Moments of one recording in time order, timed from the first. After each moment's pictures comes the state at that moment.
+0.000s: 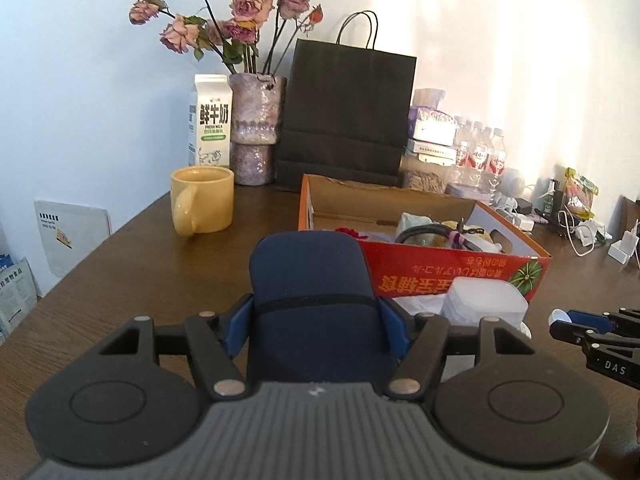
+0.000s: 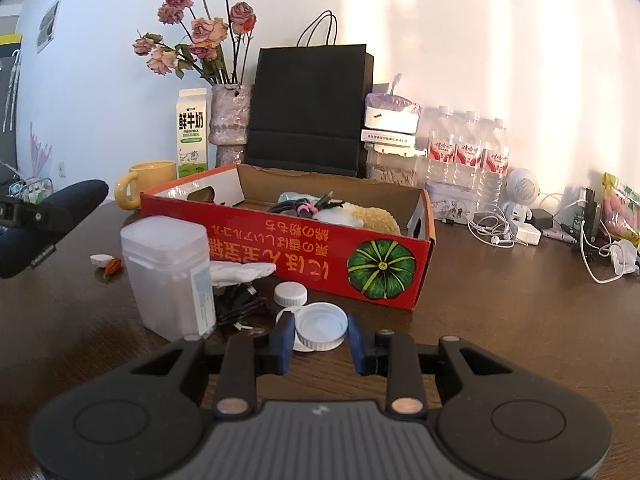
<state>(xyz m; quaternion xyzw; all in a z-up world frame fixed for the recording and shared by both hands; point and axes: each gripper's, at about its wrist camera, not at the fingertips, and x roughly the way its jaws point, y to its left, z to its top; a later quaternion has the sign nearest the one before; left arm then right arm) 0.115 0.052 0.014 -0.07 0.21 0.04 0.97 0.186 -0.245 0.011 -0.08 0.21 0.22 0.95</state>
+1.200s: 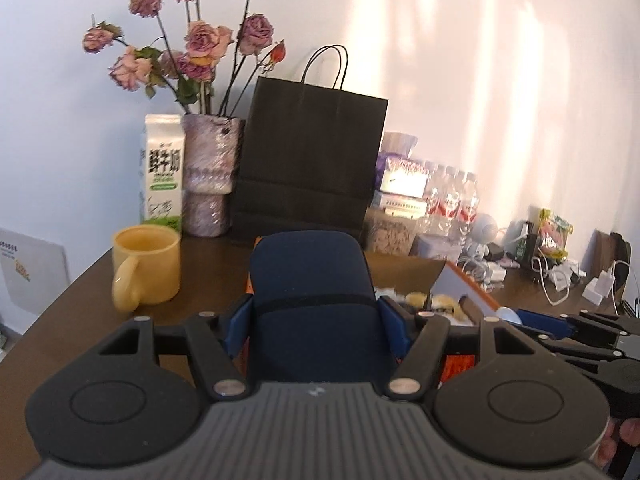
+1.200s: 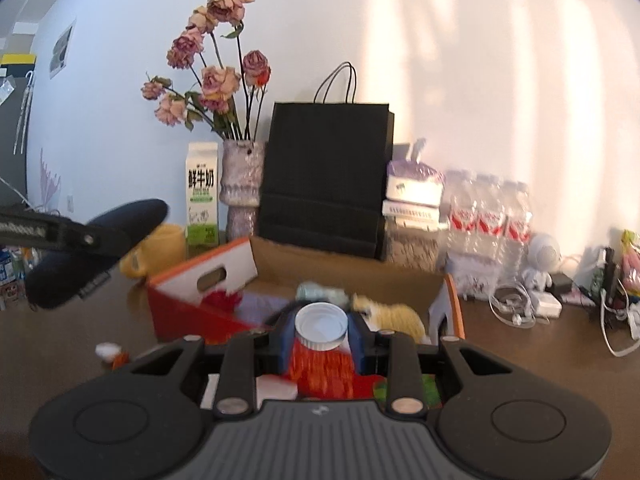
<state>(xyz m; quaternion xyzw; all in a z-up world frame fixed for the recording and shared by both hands) 0.188 0.044 0.060 -0.08 0.17 -0.01 0.98 0.230 -0.201 0.069 -0.07 0.15 0.24 0.96</state>
